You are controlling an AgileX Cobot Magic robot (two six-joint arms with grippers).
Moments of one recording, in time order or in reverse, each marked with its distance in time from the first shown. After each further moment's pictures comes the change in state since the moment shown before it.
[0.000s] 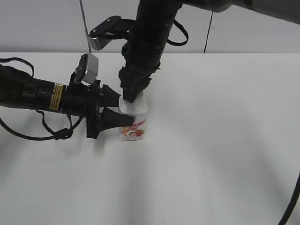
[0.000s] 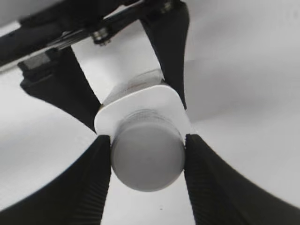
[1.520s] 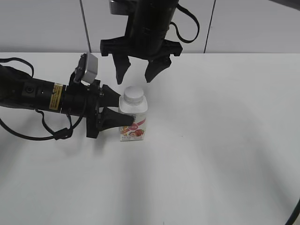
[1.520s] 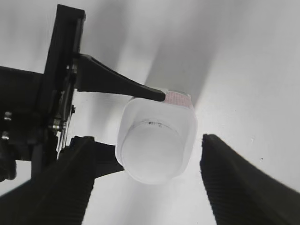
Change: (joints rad) left arm 0.002 0.000 0.002 -0.001 -0.006 -0.002; right arm 0.000 -0.025 -0.044 -0.026 0.010 0.960
